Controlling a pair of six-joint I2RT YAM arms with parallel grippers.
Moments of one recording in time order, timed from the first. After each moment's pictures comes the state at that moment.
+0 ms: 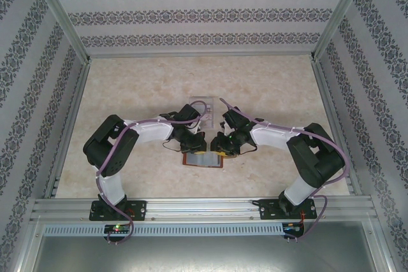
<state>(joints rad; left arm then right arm) -0.65 1.83 1.01 -0.36 0.56 -0.77 0.60 1.63 0.80 -0.35 -0.51 0.81</state>
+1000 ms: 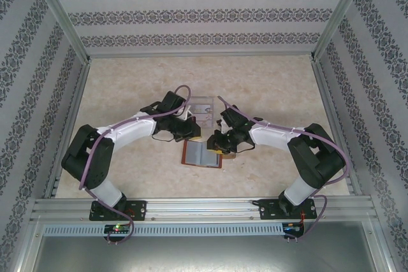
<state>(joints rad) -0.53 1.62 1.01 -0.41 0.62 -0.76 0.62 1.62 0.83 -0.33 -0.55 0.82</state>
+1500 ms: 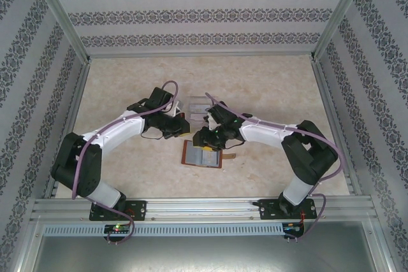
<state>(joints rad) -0.44 1.52 1.01 -0.53 0.60 -0.70 0.71 1.70 0.97 -0.33 -0.56 0.84</state>
